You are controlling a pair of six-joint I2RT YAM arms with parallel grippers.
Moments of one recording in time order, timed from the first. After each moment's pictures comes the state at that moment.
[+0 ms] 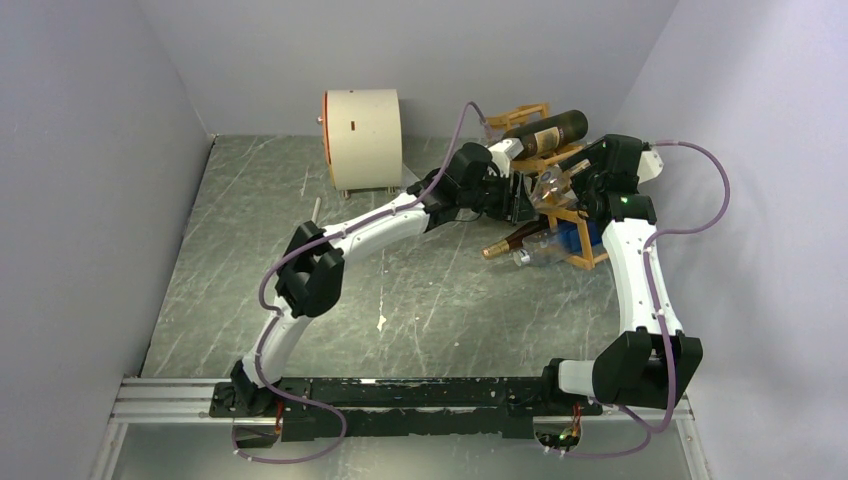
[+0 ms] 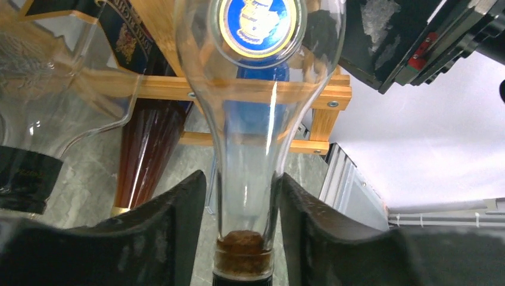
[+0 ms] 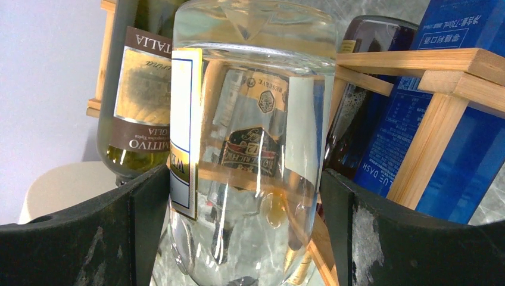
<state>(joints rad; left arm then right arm) -0.92 2.23 2.00 -0.09 0.36 -0.61 -0.10 1.30 1.25 -0.52 0.17 0.85</state>
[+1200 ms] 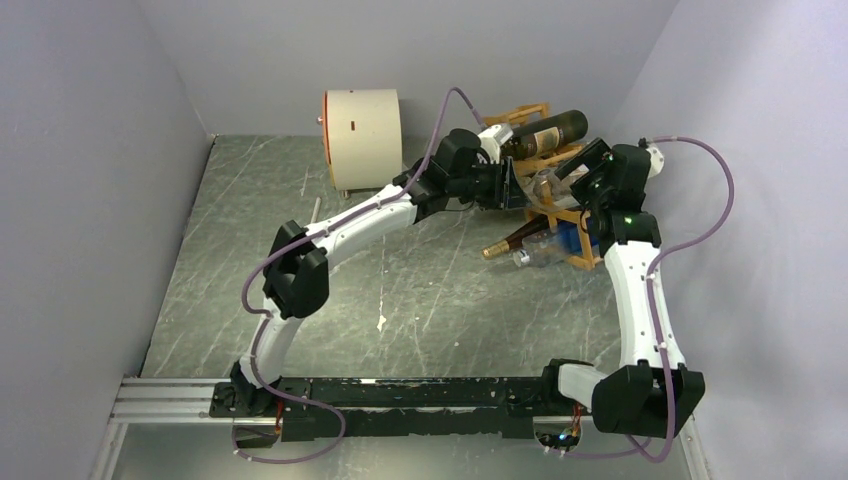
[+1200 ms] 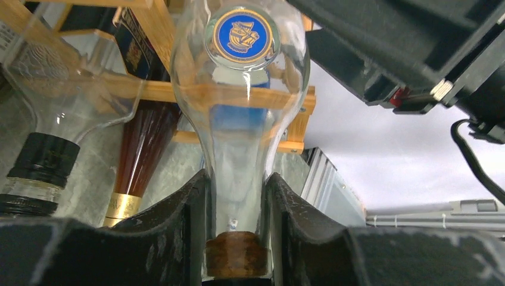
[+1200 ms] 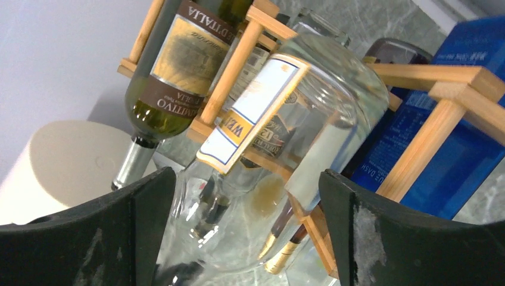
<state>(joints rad) -0.90 2.16 2.00 -0.15 0.41 -0.65 -0.10 1.17 1.16 -0.44 0.09 0.68</state>
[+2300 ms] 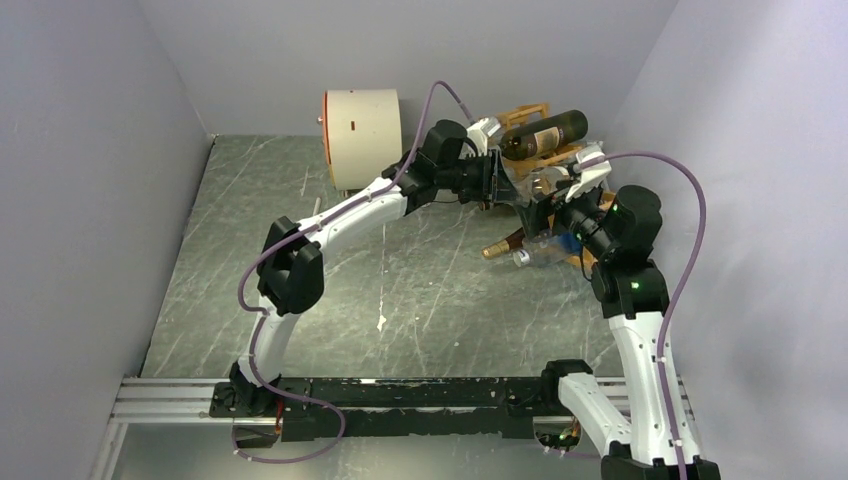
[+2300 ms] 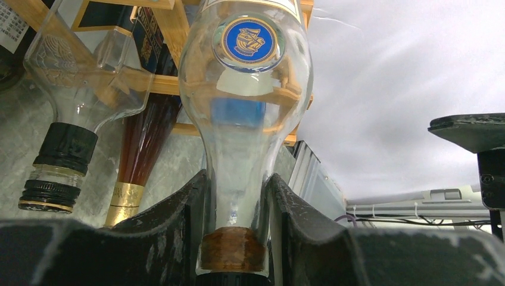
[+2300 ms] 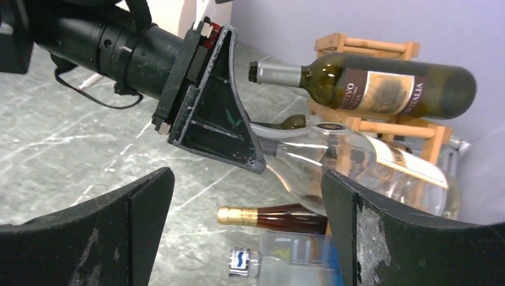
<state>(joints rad) -0.82 2.15 1.99 -0.15 0.49 -0.69 0.05 0.82 1.05 -0.40 -0.43 -0.14</state>
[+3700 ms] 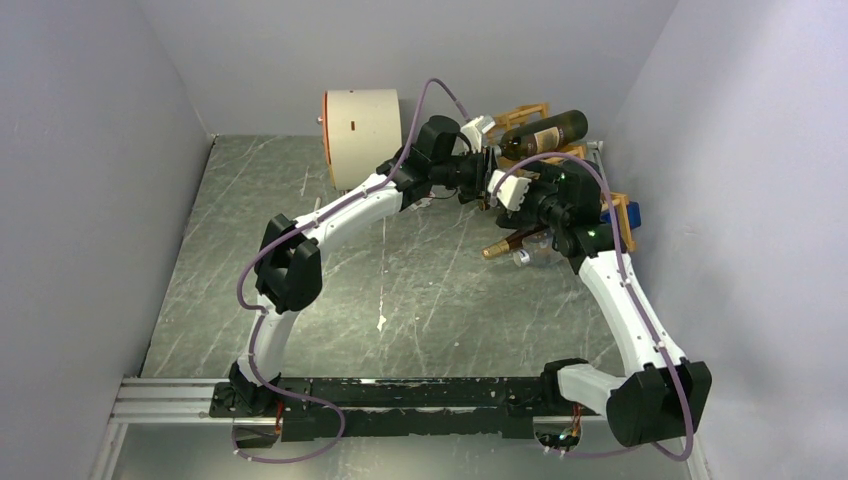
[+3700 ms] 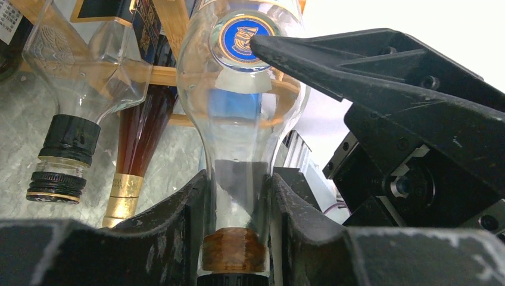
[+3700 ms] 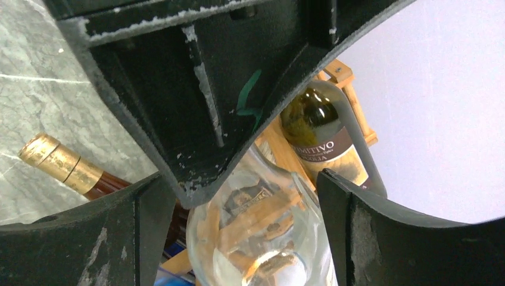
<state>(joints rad) -0.79 2.15 1.99 -0.16 0.59 -0.70 0.16 1.13 1.01 -0.32 -0.36 -1.16</state>
